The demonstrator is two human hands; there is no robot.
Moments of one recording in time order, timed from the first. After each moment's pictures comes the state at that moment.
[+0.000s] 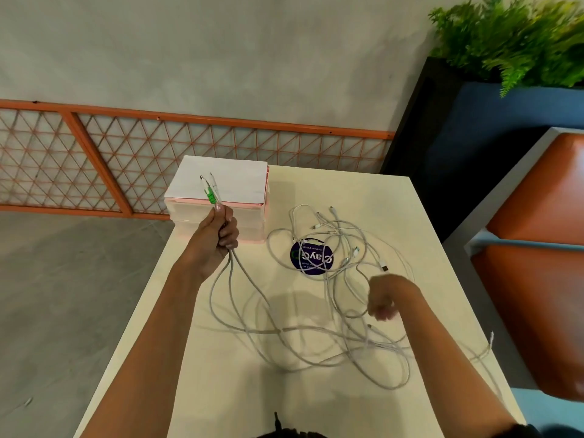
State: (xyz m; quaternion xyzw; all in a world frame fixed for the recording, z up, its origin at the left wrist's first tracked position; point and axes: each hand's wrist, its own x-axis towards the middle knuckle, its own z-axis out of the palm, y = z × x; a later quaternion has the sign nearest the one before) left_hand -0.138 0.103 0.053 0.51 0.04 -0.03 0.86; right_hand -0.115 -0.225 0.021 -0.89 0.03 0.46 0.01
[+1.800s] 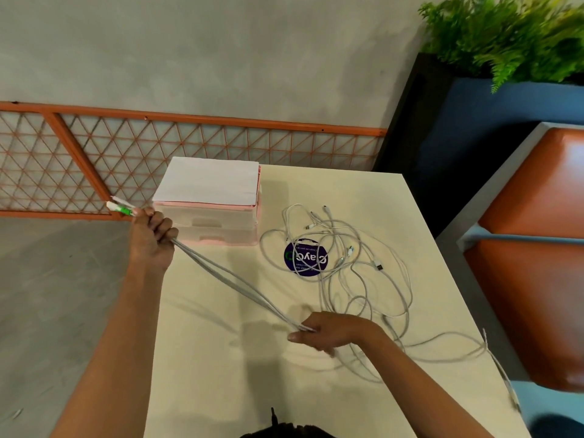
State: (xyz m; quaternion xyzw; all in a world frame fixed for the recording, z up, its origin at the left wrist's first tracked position) left_hand -0.115 0.176 0.038 0.38 0.18 0.15 0.90; right_hand -0.178 -0.162 -0.003 -0.84 -0.21 0.44 0.24
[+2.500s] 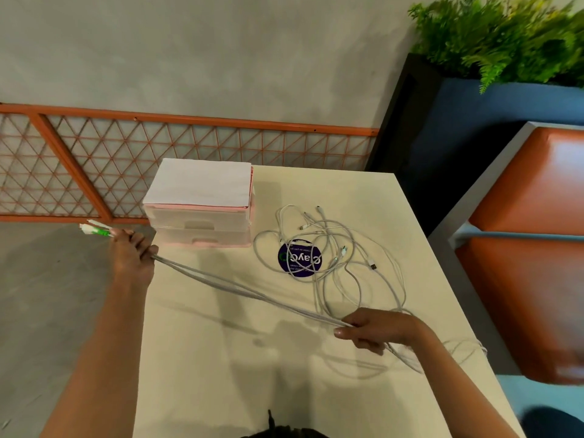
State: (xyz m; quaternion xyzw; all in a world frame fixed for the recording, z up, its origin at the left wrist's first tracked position) left_hand -0.120 0.194 0.012 0.44 0.31 0.19 0.82; right_hand -0.174 -0.245 0.009 -0.81 -0.10 0.47 0.35
